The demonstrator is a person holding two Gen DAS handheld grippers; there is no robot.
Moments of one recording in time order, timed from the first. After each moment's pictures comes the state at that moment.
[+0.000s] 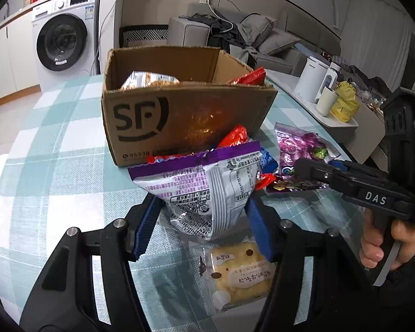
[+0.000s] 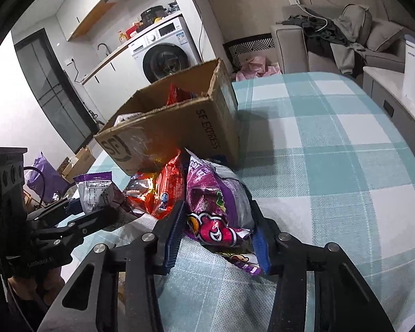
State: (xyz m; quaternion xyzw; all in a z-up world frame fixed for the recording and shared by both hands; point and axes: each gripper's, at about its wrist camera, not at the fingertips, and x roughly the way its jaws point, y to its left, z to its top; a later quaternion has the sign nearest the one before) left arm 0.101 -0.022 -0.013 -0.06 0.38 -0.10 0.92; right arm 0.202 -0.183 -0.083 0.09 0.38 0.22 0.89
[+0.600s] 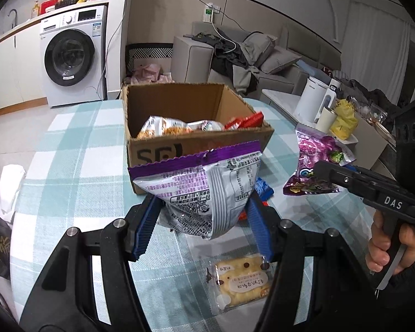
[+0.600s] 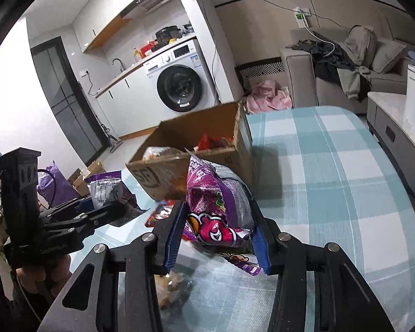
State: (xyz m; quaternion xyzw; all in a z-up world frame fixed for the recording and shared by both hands) left arm 0.073 0.001 0.043 -0.07 0.34 -0.09 0.93; right arm 0.175 -0.189 -0.026 0.09 0.32 0.25 0.91
